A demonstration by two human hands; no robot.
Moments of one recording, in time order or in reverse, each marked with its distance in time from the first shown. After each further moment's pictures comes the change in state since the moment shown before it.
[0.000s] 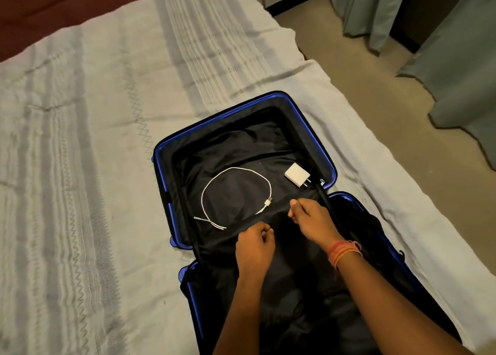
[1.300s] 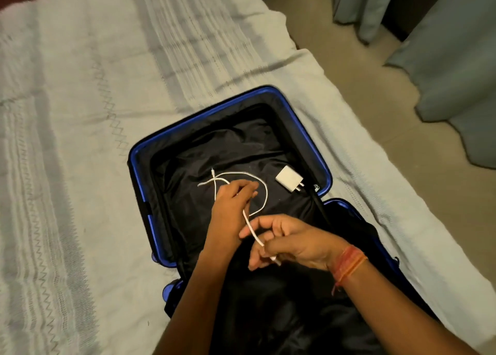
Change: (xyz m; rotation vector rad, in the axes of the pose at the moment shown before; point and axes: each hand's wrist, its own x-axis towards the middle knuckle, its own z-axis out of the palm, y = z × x) left_hand 0.080 0.036 -0.054 0.047 0.126 0.630; right_hand -0.009 -0.061 -0.022 0.605 -0.923 0.040
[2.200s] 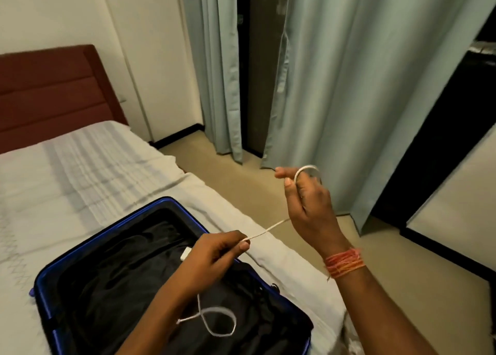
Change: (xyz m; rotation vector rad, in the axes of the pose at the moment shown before) left_hand -0.098 0.270 -0.079 -0.437 -0.438 0.683; right_hand -0.326 -0.042 0.098 -1.068 1.662 -0.945
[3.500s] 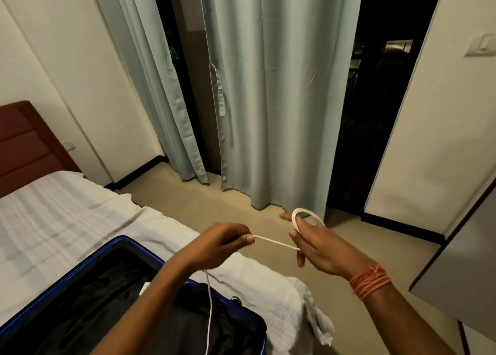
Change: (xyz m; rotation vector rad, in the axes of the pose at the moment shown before) left_hand 0.101 0.110 0.097 0.162 -0.464 0.035; right_hand -0.083 0.089 -0.187 -0.310 -0.582 0.295
